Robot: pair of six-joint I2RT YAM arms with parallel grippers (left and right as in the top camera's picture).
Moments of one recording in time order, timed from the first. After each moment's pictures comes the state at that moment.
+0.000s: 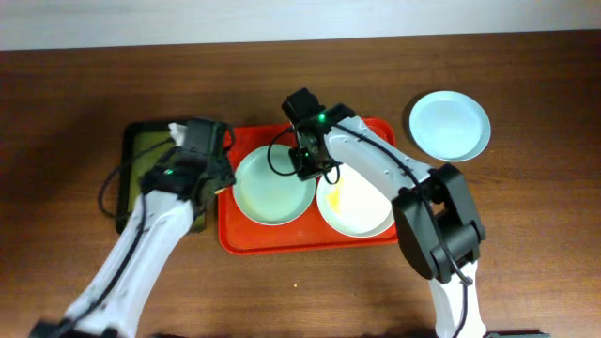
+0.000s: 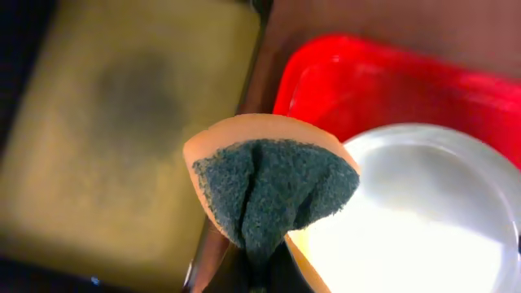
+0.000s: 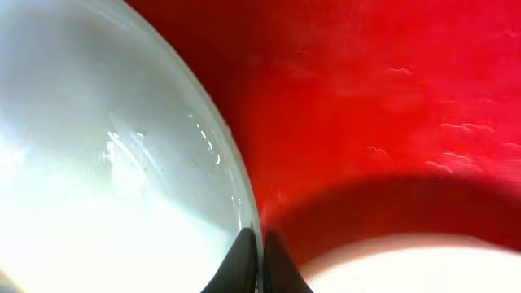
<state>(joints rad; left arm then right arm) -0.24 1.44 1.07 -0.69 -0.23 -0.51 0.55 2.17 1.73 -0.95 -0.02 0.20</state>
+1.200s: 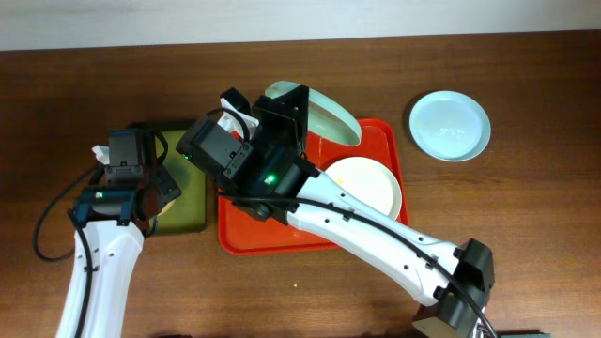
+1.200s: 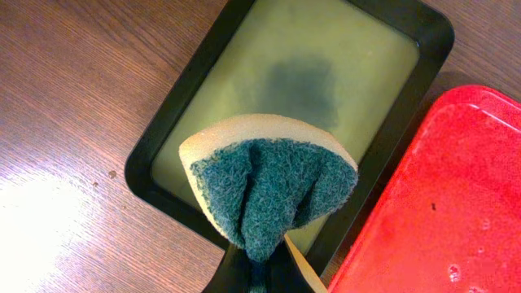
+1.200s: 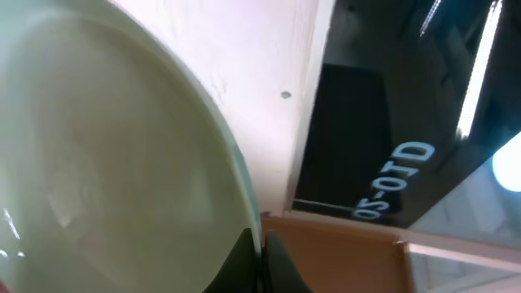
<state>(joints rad) 0.02 1.28 1.08 -0.91 -0.26 -0.51 0.98 1.94 1.96 -0.88 1.37 -0.75</state>
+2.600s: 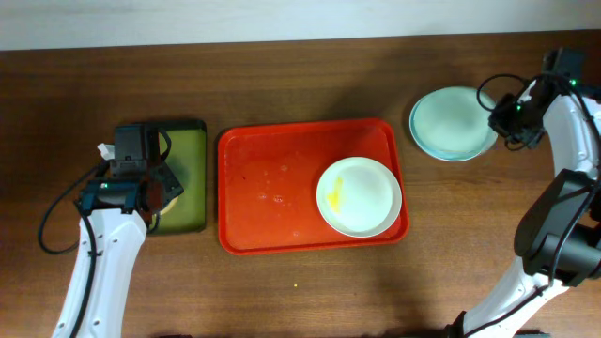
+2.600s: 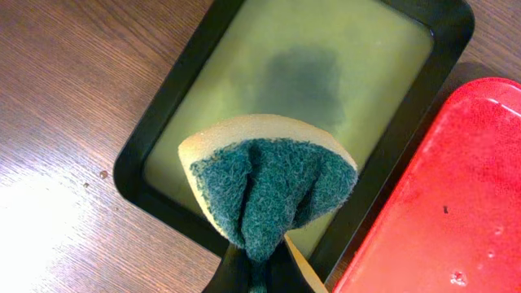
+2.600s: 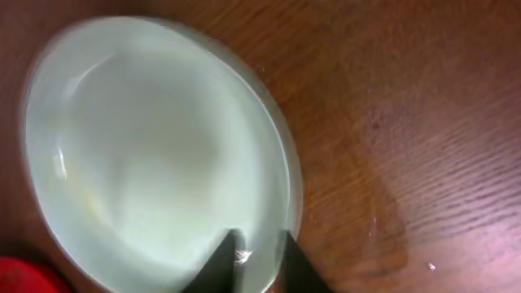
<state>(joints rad) 0.02 1.34 1.08 -0.89 -0.26 -0.51 -0.38 2.04 1.66 -0.86 -0.12 0.29</state>
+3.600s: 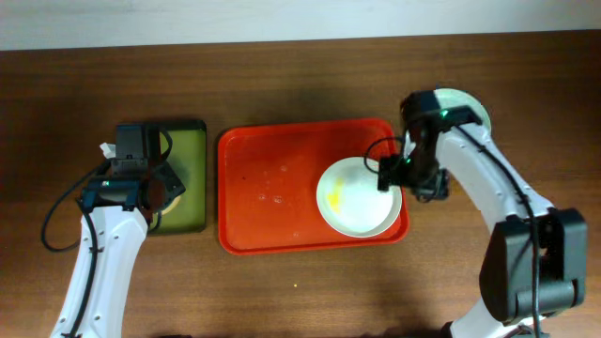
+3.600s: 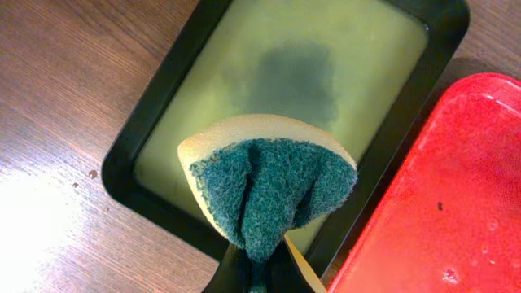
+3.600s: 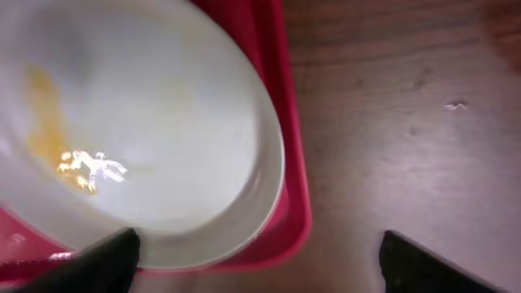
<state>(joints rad) 0.02 1.35 1.08 -0.88 -0.24 -0.51 0.15 1.79 1.32 -1.12 -0.09 0.33</state>
